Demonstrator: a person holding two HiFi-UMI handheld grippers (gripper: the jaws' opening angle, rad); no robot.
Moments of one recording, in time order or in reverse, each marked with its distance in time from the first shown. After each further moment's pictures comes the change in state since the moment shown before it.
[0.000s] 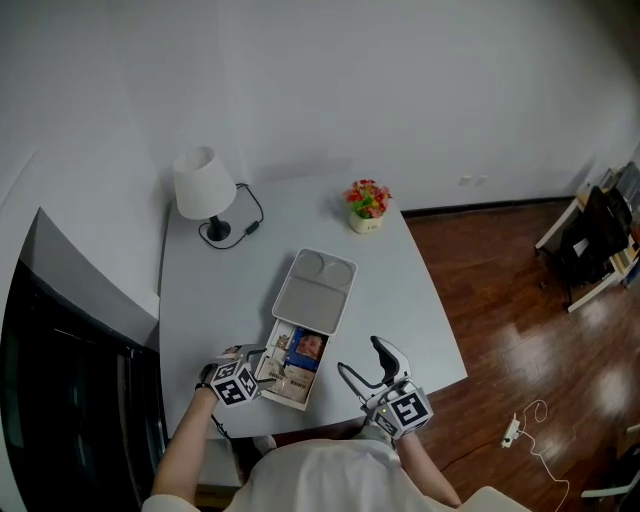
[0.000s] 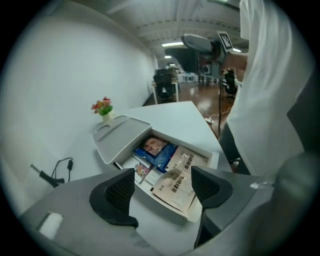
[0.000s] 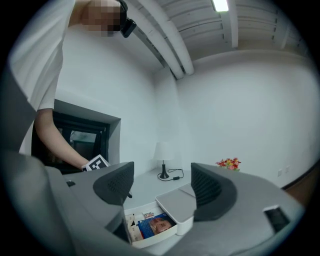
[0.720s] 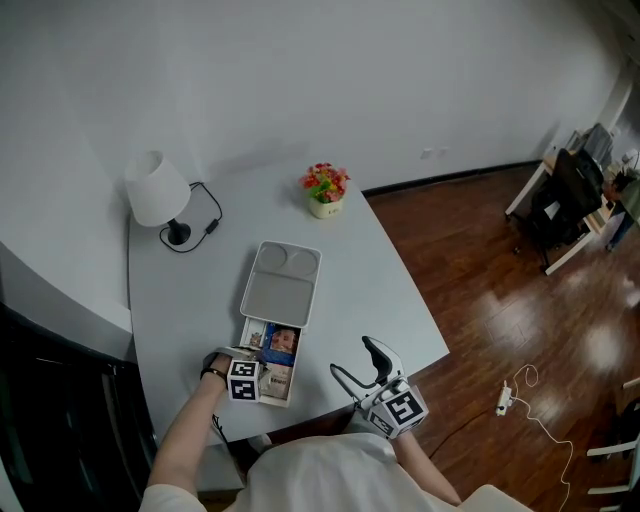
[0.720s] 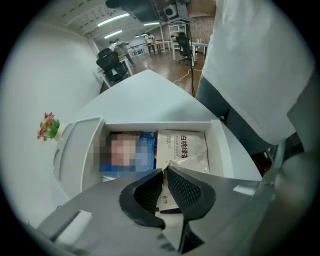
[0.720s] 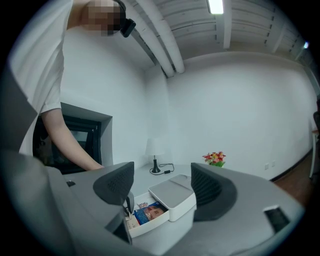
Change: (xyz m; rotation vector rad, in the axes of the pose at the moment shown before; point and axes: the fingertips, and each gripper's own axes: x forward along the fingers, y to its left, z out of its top) left arm 0.077 -0.031 -0.001 0.499 0.255 -0.208; right arm -0.044 -0.018 -0.019 0.040 0.042 -0.109
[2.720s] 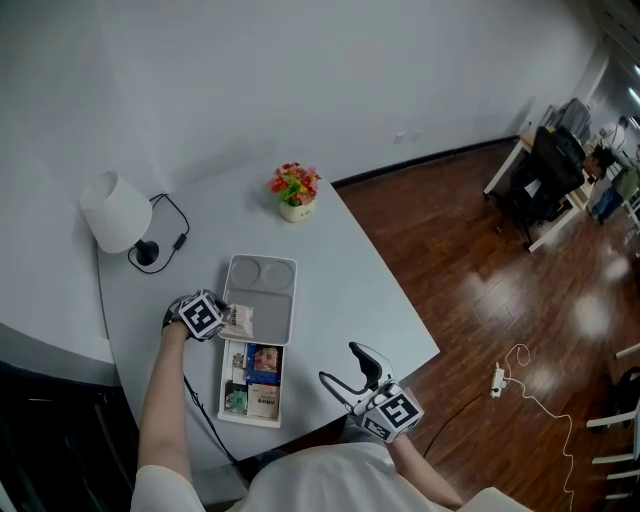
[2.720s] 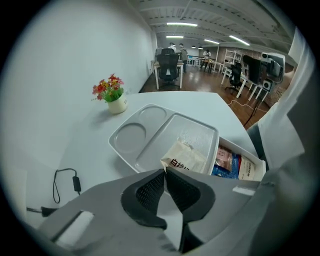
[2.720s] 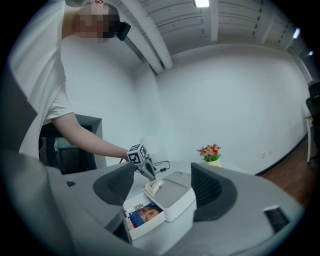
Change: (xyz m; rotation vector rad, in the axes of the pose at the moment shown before) left arm -0.041 0.222 -0.064 -0.521 -0.084 0.072; right arm 0.021 -0.033 -0.009 0.112 0.030 -0.043
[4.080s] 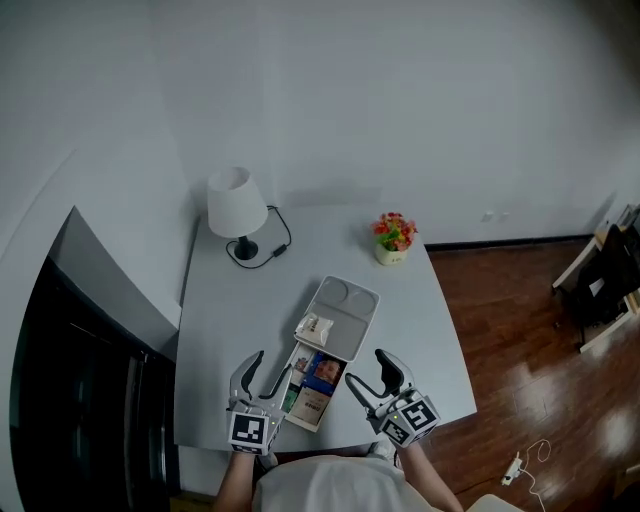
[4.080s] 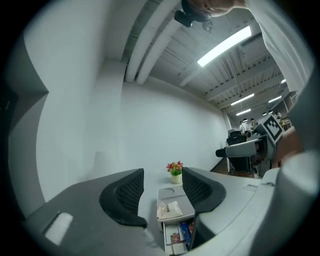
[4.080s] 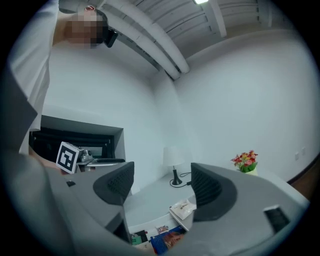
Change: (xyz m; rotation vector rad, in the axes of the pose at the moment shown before) left arm -0.255 -0.160 0.000 -0.577 -0.953 0.816; right arm 0.054 0.068 0.039 -0.011 -0.100 0.275
